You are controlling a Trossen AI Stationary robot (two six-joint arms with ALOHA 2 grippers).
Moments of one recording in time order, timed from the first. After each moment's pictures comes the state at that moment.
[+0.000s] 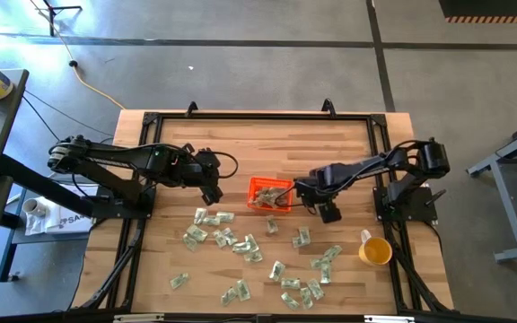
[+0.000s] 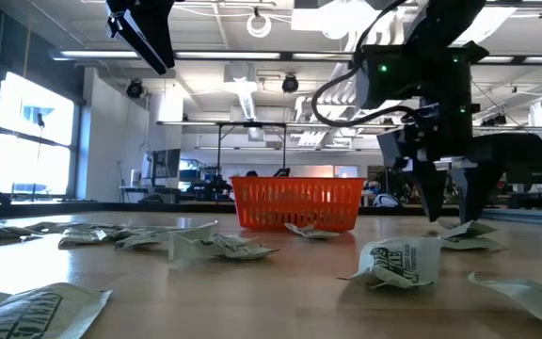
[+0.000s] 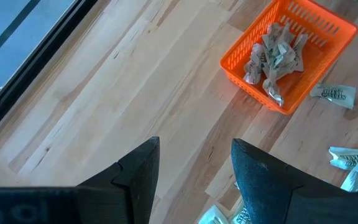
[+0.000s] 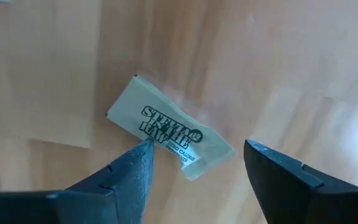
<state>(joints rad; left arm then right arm) -0.14 1.31 1.28 -1.12 -0.47 -0.63 -0.02 1.65 0.88 -0.79 0.04 -0.23</state>
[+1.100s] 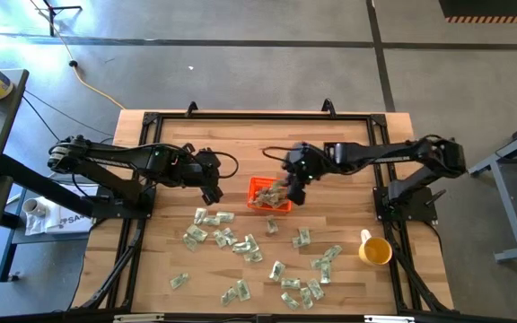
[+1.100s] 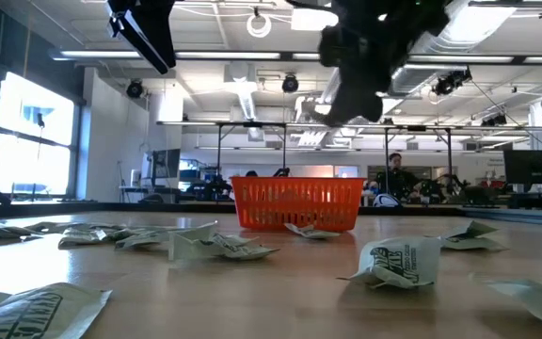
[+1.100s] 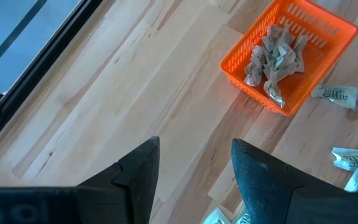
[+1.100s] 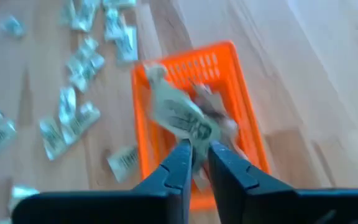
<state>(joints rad) -0.14 1.31 1.28 -1.12 -0.48 -0.61 -0.13 1.51 1.05 -0.42 -0.14 0.27</state>
